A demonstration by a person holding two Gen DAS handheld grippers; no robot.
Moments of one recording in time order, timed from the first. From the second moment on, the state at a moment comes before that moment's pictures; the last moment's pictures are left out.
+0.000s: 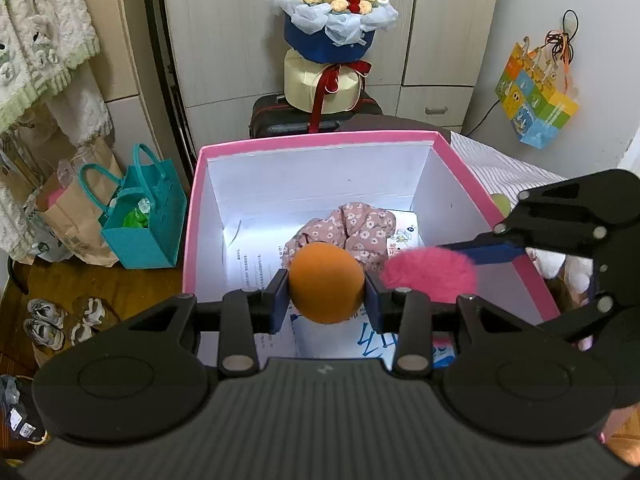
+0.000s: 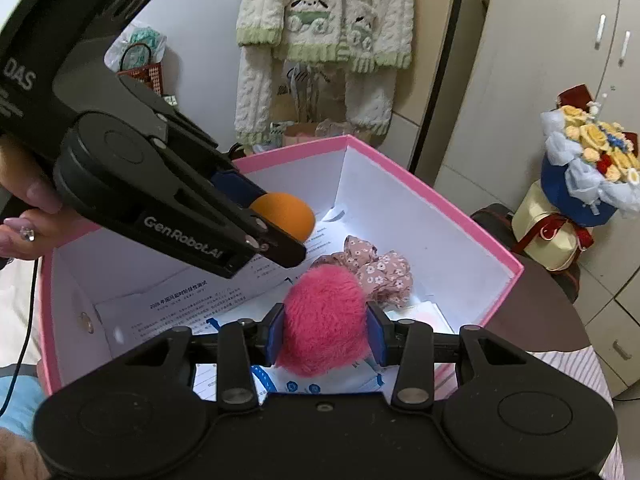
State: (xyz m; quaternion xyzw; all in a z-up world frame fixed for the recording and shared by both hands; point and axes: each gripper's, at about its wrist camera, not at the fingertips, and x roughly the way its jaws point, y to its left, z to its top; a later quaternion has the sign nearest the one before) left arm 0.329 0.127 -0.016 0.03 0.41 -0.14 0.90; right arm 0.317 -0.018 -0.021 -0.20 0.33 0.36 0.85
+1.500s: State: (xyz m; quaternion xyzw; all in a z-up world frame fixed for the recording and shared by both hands) left arm 0.095 0.100 0.083 0.02 0.34 -0.23 0.91; right arm 0.111 -0.160 0.060 -0.09 0.24 0.33 0.91
